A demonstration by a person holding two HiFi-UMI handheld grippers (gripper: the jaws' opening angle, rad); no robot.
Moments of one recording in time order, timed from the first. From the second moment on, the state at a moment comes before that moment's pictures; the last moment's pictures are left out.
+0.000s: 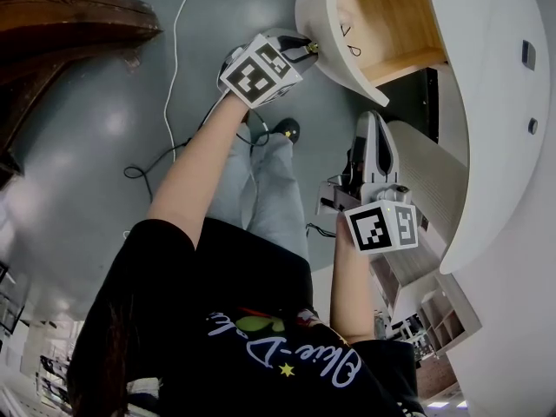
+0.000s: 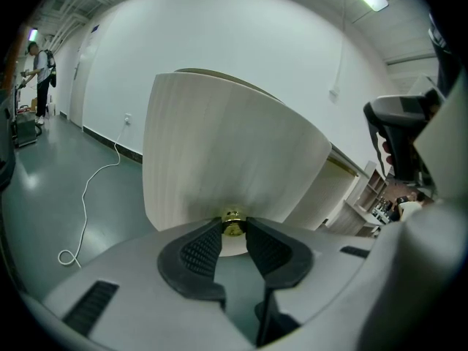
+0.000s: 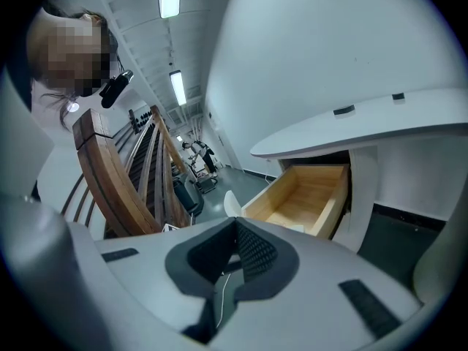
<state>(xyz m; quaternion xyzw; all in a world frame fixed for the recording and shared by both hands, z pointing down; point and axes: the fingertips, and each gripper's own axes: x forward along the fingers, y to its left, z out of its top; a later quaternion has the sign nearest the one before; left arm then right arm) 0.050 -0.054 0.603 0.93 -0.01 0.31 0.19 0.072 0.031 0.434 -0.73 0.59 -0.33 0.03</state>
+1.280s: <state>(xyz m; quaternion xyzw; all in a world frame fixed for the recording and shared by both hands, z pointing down) 0.008 -0.008 0.456 0.96 -0.03 0.24 0.13 0.077 0.087 0.355 -0.75 0.59 -0.27 0.08</state>
